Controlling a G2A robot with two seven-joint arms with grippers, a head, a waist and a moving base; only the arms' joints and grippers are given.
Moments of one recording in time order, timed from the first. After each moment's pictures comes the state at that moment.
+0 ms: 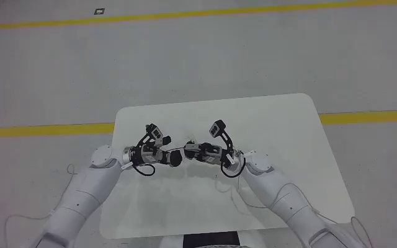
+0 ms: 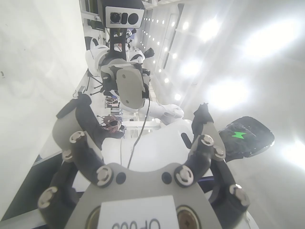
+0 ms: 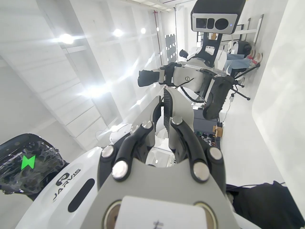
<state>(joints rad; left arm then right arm) 1.12 -0.98 -0.95 -1.14 -0.97 -0.27 -1.37 -1.20 -1.37 0.93 -1.16 0.68 -0.34 1.02</state>
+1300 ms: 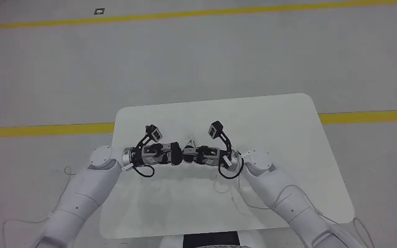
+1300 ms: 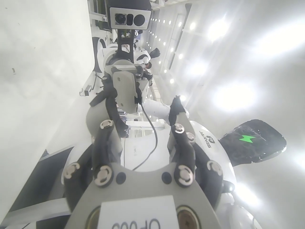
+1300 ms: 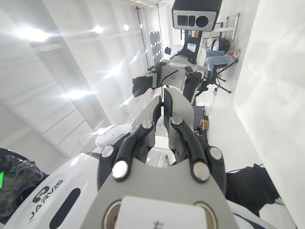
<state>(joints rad) 1.15 -0.97 -1.00 -1.19 -0.88 -0.23 -1.34 -1.21 -1.35 0.95 -1.23 0.53 -0.25 1.00</state>
